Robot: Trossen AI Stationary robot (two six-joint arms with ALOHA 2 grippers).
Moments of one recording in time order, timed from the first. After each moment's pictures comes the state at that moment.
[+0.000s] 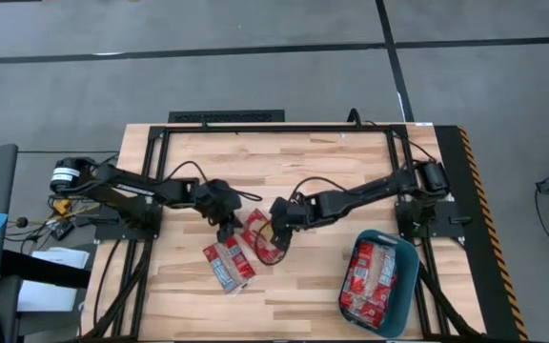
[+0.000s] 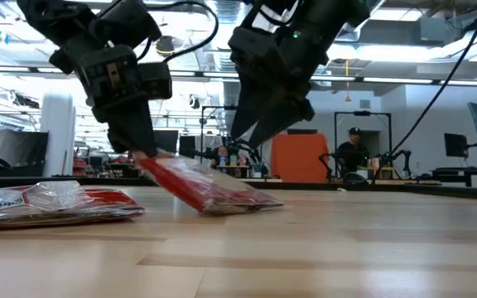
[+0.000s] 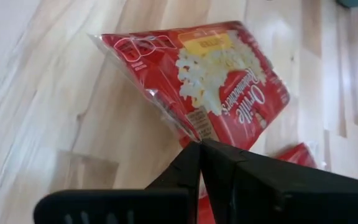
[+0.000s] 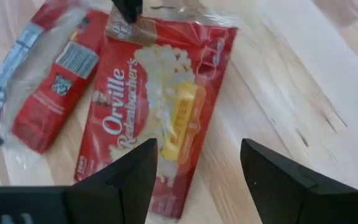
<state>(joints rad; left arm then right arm) 0.06 1.35 0.56 0.05 0.20 -0.40 0.14 1.87 1.30 -0.40 0.19 0.58</state>
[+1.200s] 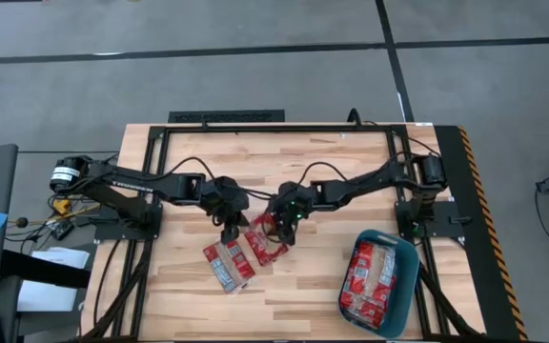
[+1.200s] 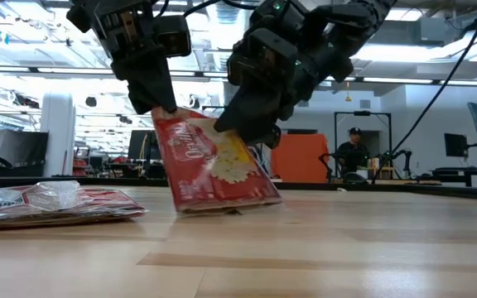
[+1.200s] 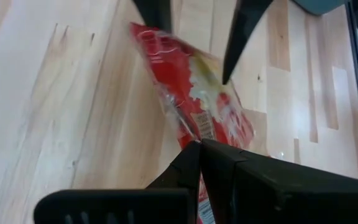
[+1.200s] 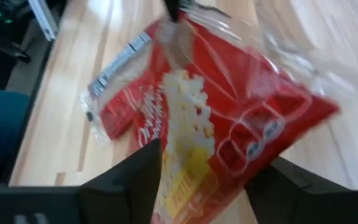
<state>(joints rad) 0.00 1.35 0.82 -0.23 0.14 -0.31 -0.01 1.87 1.09 0.10 -0.30 0.31</state>
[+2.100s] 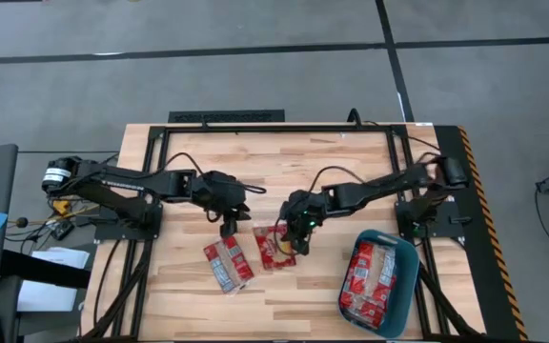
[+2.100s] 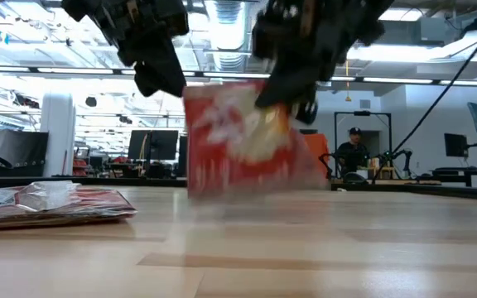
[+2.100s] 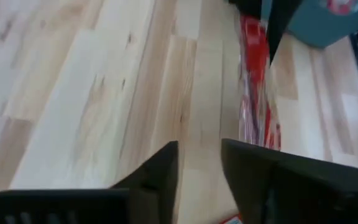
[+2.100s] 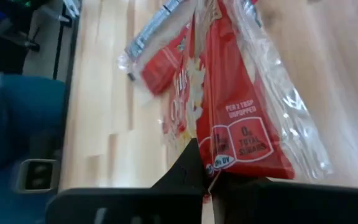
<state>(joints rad) 0.00 1.27 0.82 -0.20 0.04 -0.24 0.09 1.71 1.07 -0.12 -0.29 0.46</state>
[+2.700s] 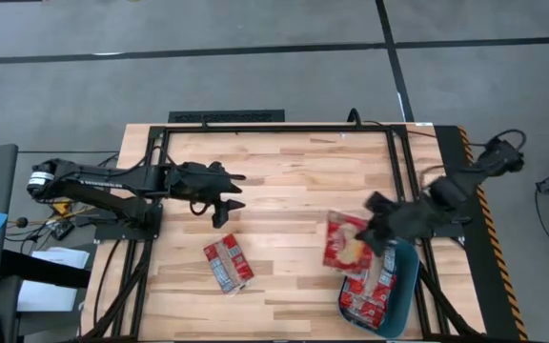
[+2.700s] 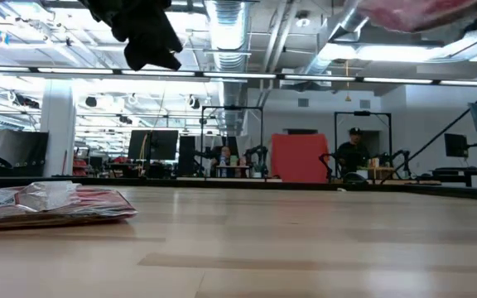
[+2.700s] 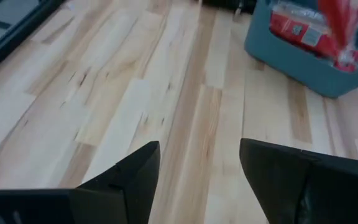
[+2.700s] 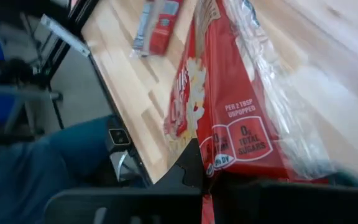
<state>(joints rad) 0.00 1.08 0.82 -0.25 -0.12 -0.24 0.54 1.01 1.07 -0.88 0.23 1.26</state>
